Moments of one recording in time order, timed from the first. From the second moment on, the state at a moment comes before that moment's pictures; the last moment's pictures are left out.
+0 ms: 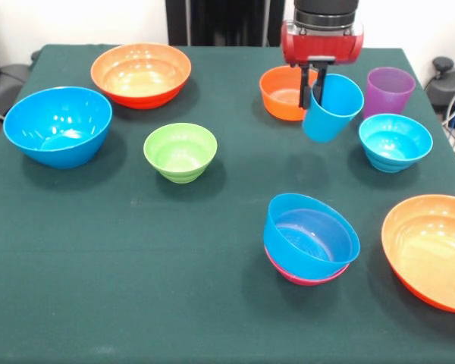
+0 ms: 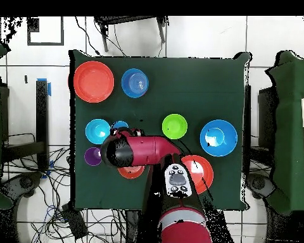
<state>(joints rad) -0.16 -0.66 0.08 1.82 -0.15 0.22 1.82</state>
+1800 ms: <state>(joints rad) -0.18 -0.65 0.08 1.71 -0.15 0.32 1.82</state>
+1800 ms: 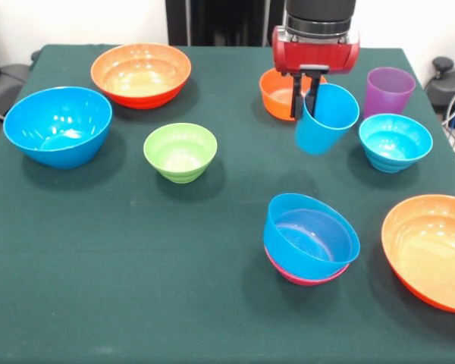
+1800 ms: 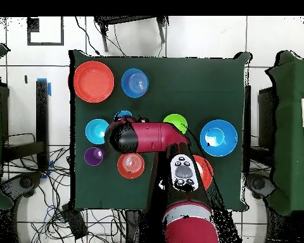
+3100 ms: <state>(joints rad) -0.16 -0.69 0.08 1.60 -0.16 0.45 1.82</state>
